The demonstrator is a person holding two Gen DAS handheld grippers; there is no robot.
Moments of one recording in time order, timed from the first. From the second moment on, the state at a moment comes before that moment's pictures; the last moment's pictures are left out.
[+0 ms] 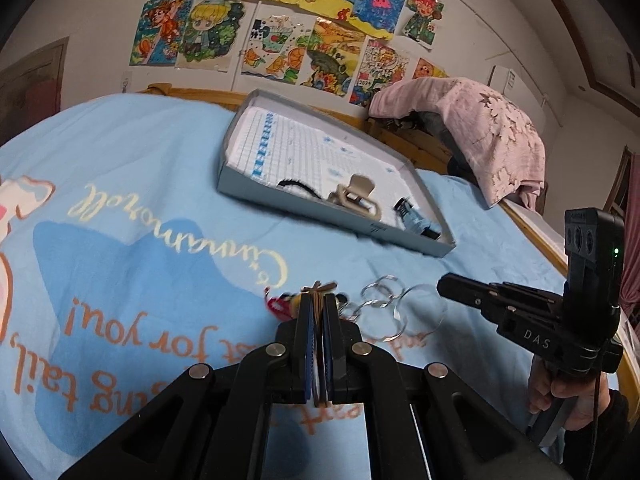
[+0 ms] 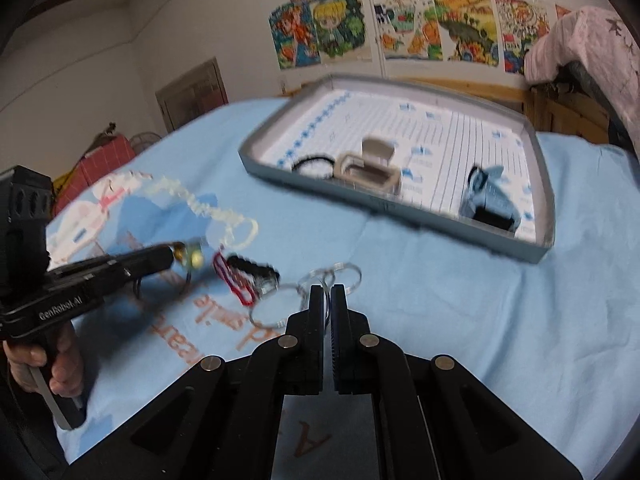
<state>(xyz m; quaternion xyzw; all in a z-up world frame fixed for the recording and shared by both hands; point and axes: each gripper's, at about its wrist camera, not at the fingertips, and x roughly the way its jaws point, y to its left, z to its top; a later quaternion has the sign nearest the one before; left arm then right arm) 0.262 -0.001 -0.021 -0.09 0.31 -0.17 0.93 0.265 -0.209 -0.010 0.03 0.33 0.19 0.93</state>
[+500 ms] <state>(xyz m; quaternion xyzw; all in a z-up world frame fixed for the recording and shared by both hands) 0.281 -0.010 -0.011 -0.12 0.31 -0.18 0.93 0.277 -0.225 -0.015 0.05 0.36 0.19 0.91</state>
